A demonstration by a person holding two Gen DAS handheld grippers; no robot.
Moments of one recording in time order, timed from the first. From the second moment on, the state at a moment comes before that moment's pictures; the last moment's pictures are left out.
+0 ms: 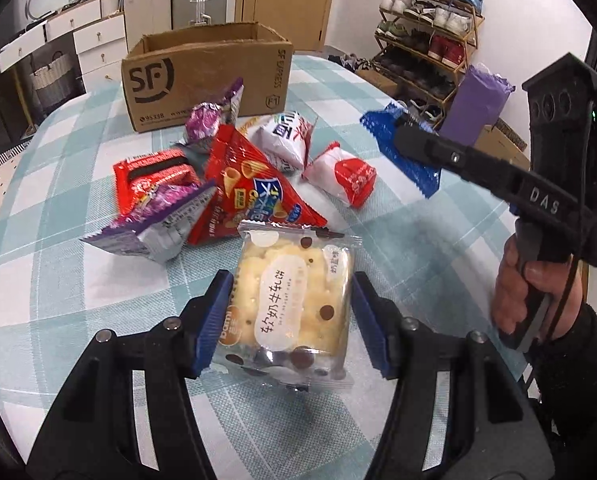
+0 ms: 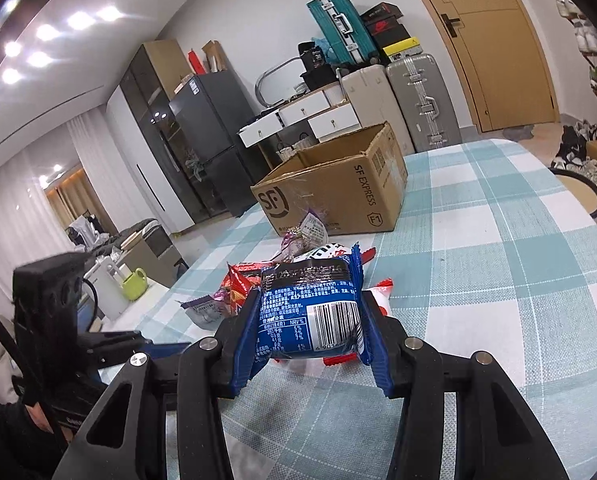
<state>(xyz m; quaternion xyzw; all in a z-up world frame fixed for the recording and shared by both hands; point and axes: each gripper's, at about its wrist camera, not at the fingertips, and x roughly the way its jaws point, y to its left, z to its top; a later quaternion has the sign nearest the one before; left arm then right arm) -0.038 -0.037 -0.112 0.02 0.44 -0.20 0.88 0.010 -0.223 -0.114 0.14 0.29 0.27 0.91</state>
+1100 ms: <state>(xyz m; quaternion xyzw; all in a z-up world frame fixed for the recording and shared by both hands) 0.094 0.021 0.076 -0.05 0.36 -0.18 0.91 0.076 -0.158 0.073 0.06 0.24 0.37 0.90</state>
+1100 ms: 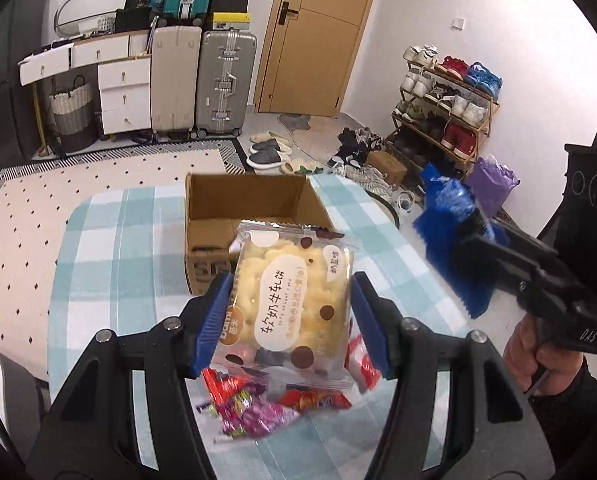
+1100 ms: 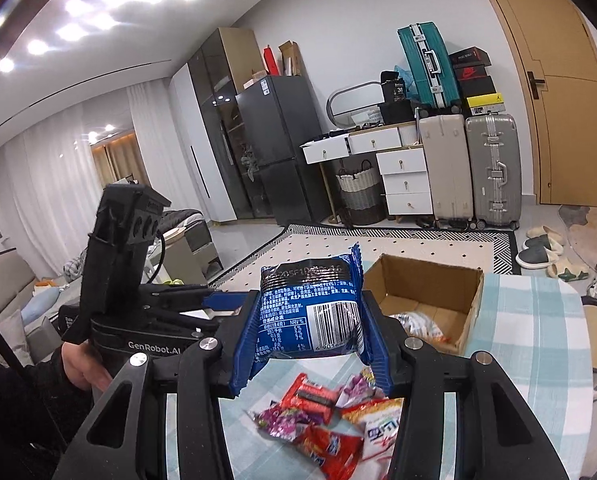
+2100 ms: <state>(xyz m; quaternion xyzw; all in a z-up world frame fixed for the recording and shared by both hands) 0.362 -0.004 0.010 -0.04 0.46 -0.15 0.87 0.314 -0.145 0.011 0.05 0.37 0.29 0.88</state>
